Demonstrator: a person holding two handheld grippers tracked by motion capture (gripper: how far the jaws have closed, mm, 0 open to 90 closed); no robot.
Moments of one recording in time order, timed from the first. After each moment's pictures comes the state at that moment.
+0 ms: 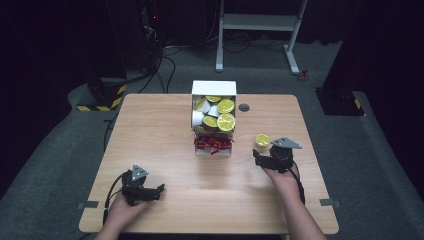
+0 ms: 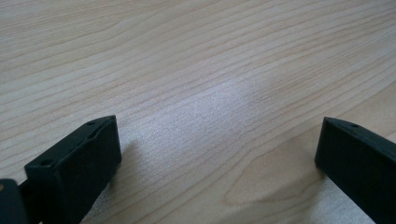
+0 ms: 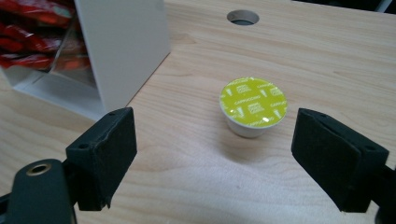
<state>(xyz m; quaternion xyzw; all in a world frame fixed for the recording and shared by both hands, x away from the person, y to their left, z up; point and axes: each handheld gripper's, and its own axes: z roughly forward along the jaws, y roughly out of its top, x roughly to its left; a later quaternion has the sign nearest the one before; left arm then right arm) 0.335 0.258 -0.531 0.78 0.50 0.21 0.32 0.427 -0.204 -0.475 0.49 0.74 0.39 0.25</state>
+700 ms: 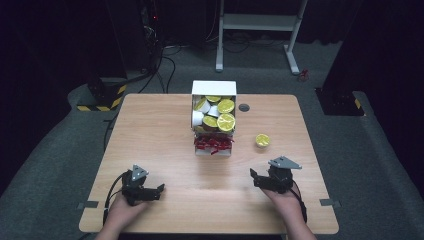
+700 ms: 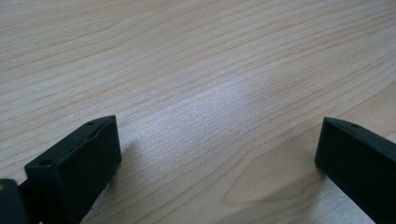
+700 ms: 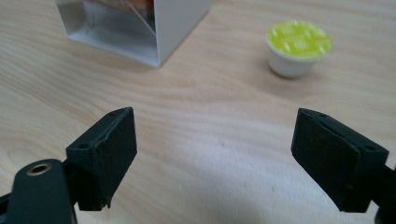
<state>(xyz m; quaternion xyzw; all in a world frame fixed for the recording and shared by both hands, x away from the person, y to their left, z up) 0.335 0.258 -0.531 0.78 0.50 0.21 0.32 0.370 -0.200 -0.488 0.47 0.76 0.39 0.22</state>
